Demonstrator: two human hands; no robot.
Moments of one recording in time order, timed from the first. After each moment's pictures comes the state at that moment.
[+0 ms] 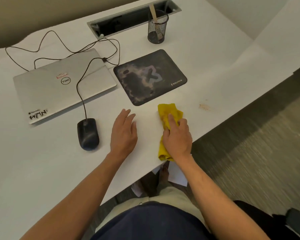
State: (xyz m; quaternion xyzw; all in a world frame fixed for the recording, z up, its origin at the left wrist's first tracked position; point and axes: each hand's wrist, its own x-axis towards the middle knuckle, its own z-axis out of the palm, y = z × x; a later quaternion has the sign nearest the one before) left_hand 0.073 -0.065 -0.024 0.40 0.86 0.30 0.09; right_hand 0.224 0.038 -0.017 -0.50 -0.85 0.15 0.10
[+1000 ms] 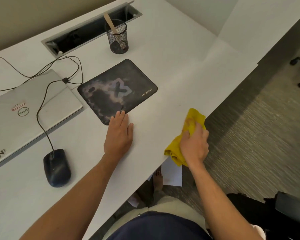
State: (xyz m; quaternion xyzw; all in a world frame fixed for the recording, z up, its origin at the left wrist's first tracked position) left_hand 0.072 0.032 -0.044 0.53 0.82 0.22 0.10; right_hand 0.300 0.112 -0.012 -0.74 -0.62 0.21 0.16
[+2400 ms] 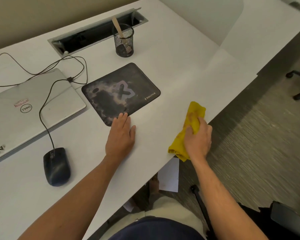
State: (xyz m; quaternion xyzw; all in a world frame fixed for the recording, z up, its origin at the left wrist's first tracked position) left_hand 0.074 0.031 -0.042 0.51 0.83 0.22 0.11; right_hand 0.298 0.138 -0.006 -0.69 -0.63 0.24 0.26
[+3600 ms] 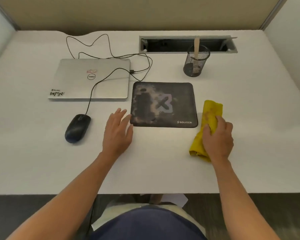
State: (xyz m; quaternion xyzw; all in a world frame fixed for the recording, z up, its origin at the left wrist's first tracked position) left_hand 0.085 0.018 -0.010 0.28 0.93 0.22 -0.09; right_hand 0.213 0.308 -0.004 -0.41 -0.88 0.21 0.16
